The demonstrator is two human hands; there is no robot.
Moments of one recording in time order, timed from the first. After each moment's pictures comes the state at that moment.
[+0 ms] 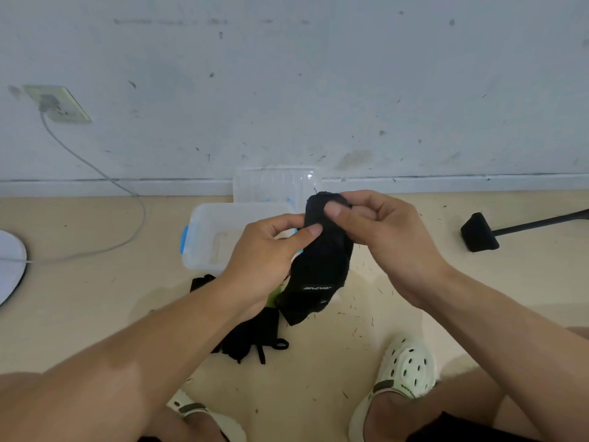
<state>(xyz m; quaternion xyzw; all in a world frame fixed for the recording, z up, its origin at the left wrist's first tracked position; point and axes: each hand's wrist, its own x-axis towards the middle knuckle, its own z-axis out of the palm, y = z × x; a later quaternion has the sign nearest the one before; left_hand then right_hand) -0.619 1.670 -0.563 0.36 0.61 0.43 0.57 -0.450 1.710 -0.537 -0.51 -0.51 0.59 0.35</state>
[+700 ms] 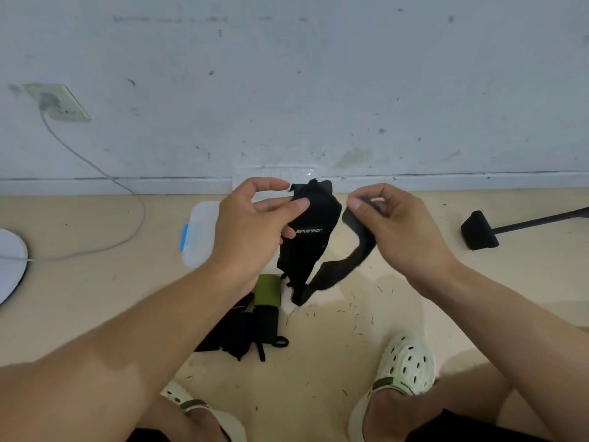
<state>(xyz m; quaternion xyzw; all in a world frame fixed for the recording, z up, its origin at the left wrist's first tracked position) -0.626 1.684 -0.547 0.34 0.66 0.50 0.45 -0.435 1.723 -0.550 -0.58 -0.58 0.48 0.32</state>
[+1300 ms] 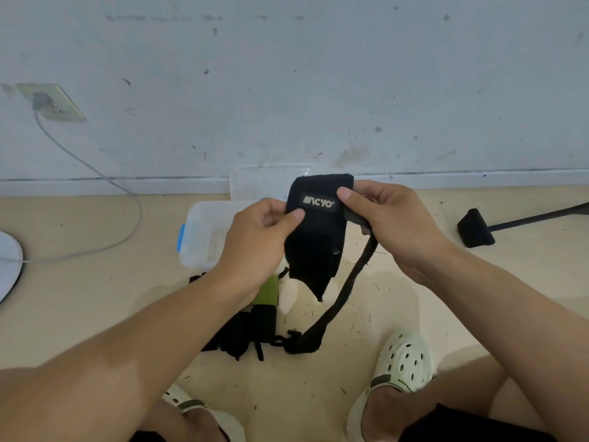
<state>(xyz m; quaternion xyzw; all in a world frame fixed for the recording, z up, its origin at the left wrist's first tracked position) -0.621 1.678 -0.567 0.38 0.67 0.42 0.48 -0.439 1.730 -0.538 -0.54 -0.55 0.56 0.31</state>
